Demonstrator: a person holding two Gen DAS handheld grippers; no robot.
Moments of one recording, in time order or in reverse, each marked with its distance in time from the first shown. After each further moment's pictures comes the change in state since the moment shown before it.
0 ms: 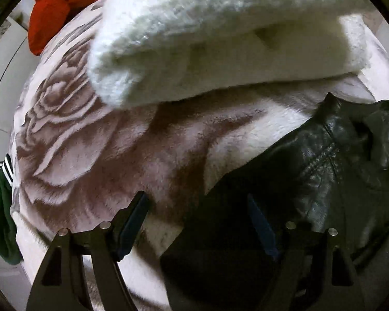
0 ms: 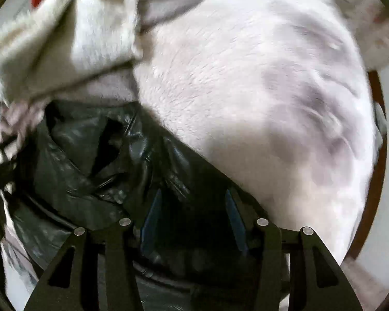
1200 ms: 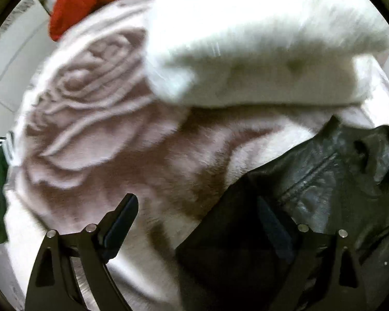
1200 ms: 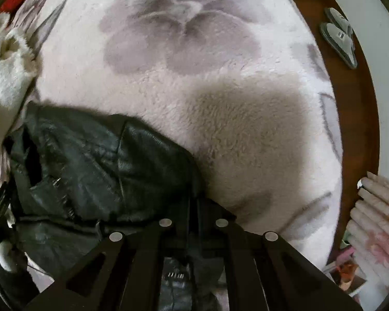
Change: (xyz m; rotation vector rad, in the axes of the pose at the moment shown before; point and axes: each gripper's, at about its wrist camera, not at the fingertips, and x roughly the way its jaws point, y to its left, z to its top) left arm -0.025 0.044 -0.011 -0.139 -0.090 -0.001; right arm -0.027 -0.142 -0.078 0.436 0.081 0.009
